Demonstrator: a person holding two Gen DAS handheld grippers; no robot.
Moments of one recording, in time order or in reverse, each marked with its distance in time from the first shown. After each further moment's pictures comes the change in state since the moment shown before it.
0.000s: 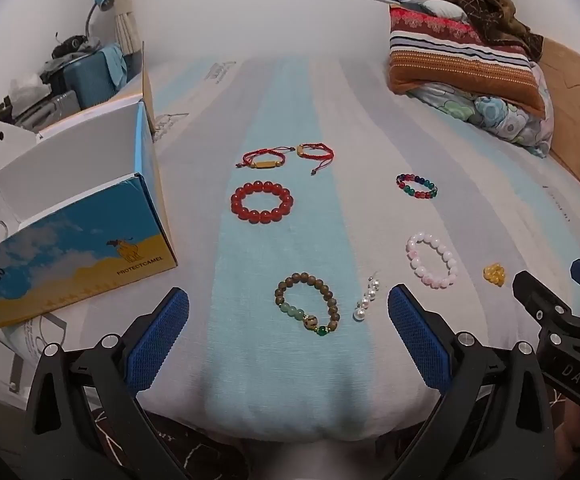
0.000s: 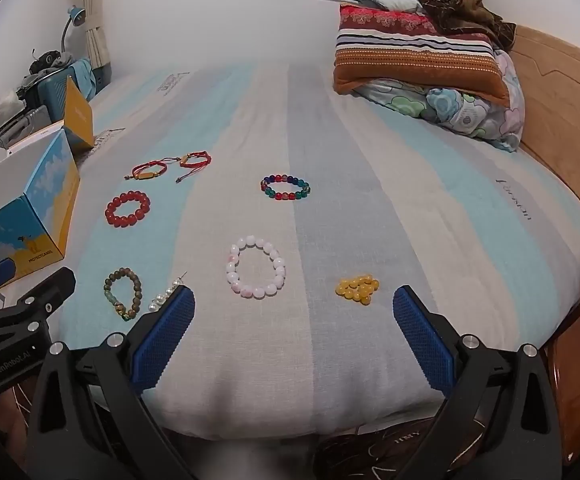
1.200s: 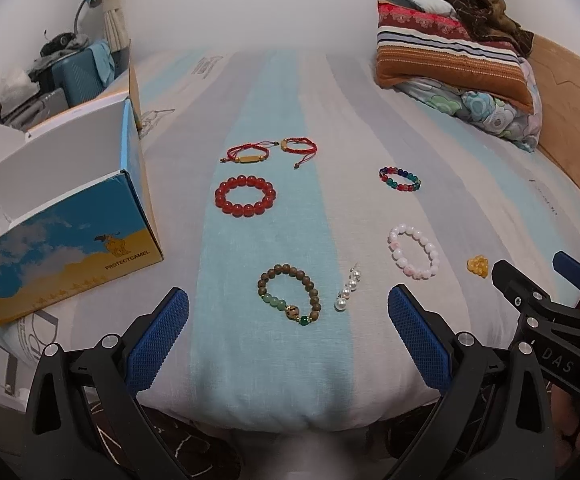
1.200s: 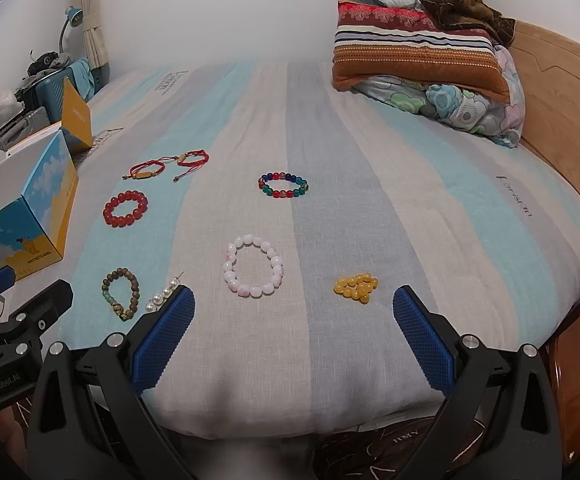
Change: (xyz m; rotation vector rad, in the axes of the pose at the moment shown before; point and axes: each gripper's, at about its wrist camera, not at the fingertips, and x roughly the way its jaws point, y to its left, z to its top) left arm -0.006 -0.008 -0.002 0.016 0.018 -0.043; right arm 0.002 -0.004 0.000 0.009 0.010 0.002
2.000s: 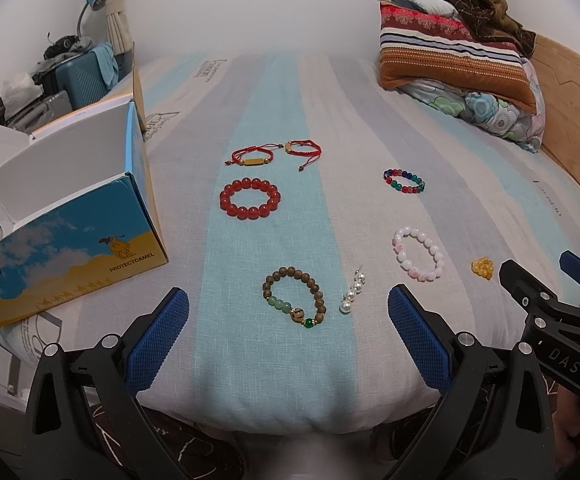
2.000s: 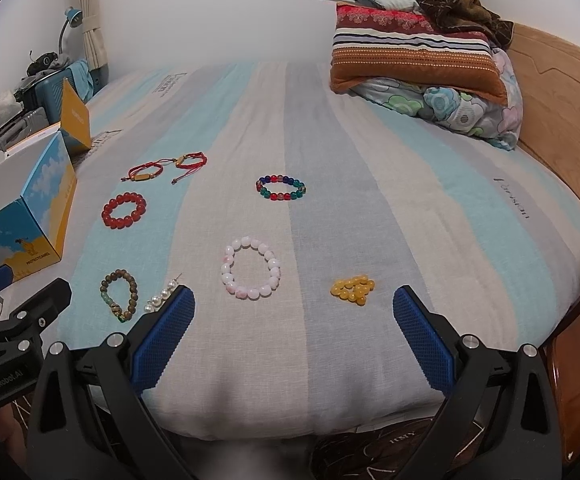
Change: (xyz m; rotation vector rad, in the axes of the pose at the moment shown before) left arm 0.000 0.001 0.002 0.000 -0.006 0.014; right arm -0.001 -0.001 0.001 -0.002 -0.007 -0.006
